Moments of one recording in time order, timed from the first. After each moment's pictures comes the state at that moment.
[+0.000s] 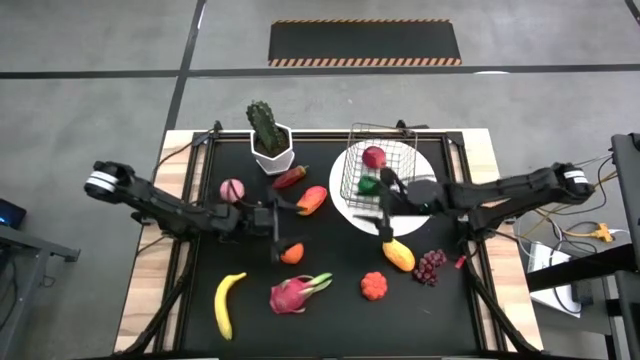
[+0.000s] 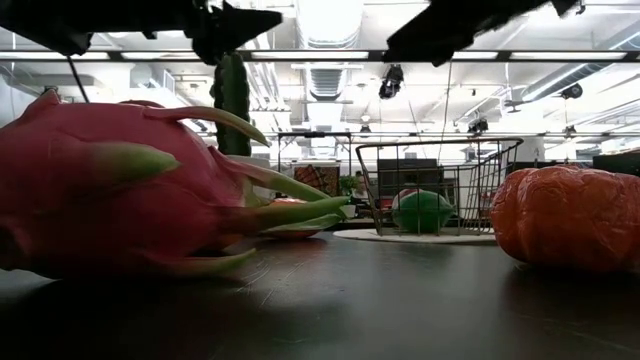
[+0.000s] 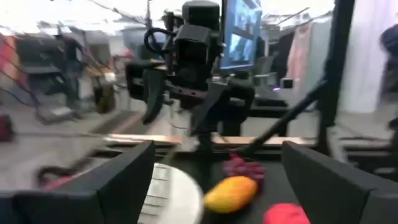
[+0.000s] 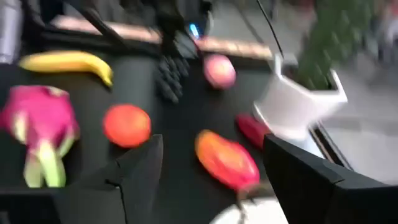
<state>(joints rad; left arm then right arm) -0.27 1.29 0.51 0.94 -0.35 0.02 0.07 1.15 0.73 0.11 0.16 -0.16</state>
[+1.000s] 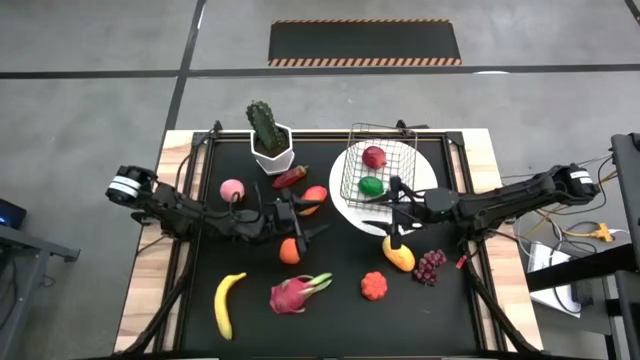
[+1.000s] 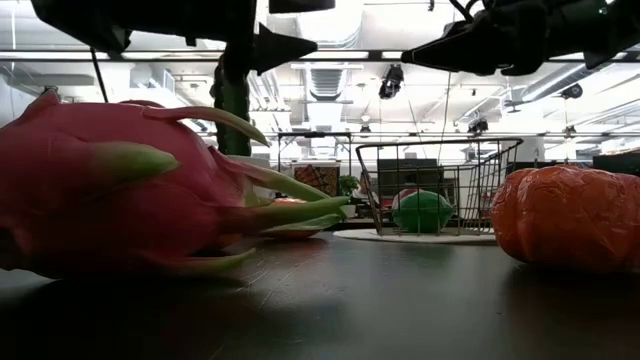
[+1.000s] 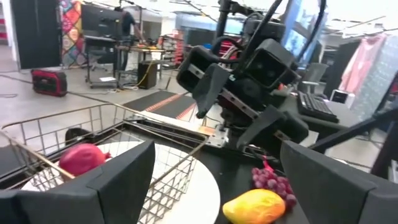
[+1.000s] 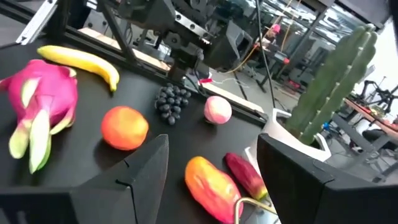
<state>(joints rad) -0.25 1.51 0.68 0.93 -0.56 -0.14 0.08 1.07 0.42 0.53 0.11 -0.44</state>
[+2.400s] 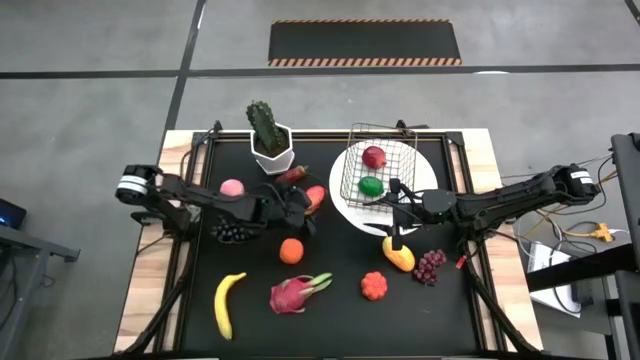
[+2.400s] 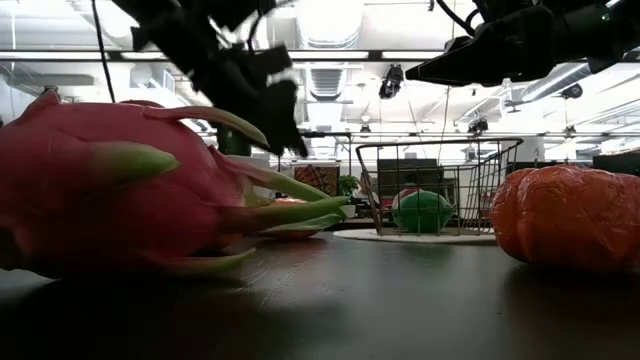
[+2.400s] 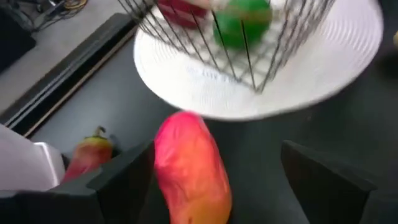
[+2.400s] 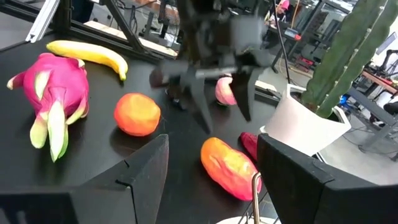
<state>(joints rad) -0.09 1.57 0.90 -0.09 -0.61 -0.31 0.08 1.07 0.41 0.47 0.10 -0.34</state>
